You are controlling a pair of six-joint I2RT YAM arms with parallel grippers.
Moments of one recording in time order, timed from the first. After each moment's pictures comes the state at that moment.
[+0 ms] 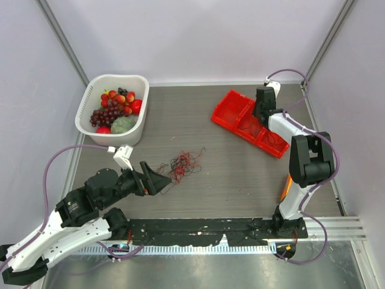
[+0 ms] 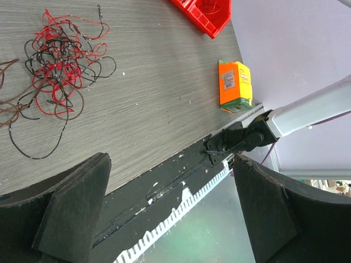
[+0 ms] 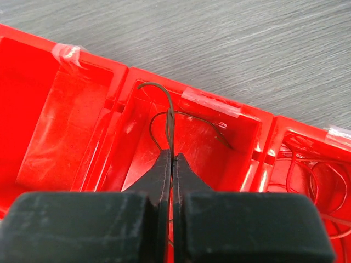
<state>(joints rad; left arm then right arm) -0.97 0.42 0.75 -0.69 -0.15 -0.89 0.14 1.78 1.21 -0.03 0.35 0.30</state>
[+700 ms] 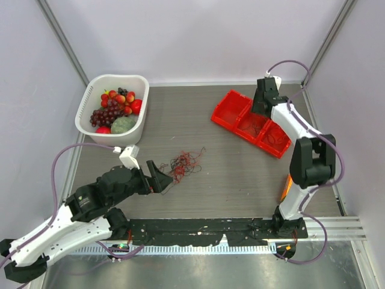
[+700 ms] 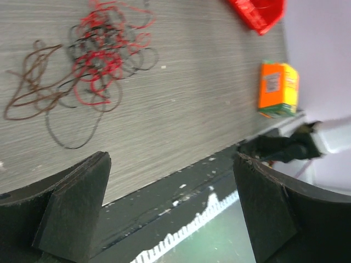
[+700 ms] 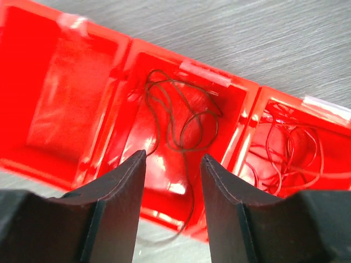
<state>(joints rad) -0.97 0.47 0.72 -0.71 -0.21 -0.89 0.15 1.84 1.47 -0.44 0.32 0.32</state>
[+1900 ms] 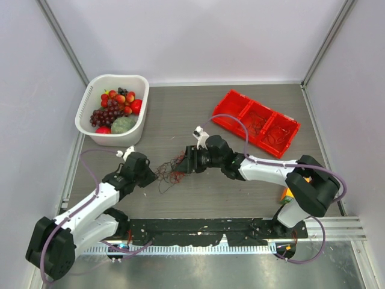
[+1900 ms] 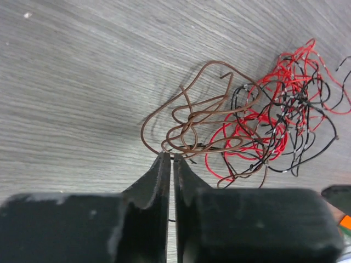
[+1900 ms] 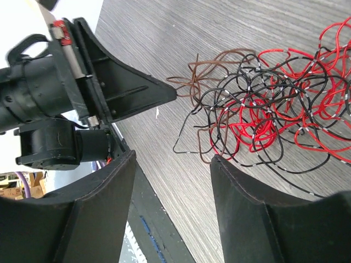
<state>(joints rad) -0.48 0.93 0.42 -0.37 -0.13 -1.00 0.85 1.53 0.79 0.29 -0.36 0.75</state>
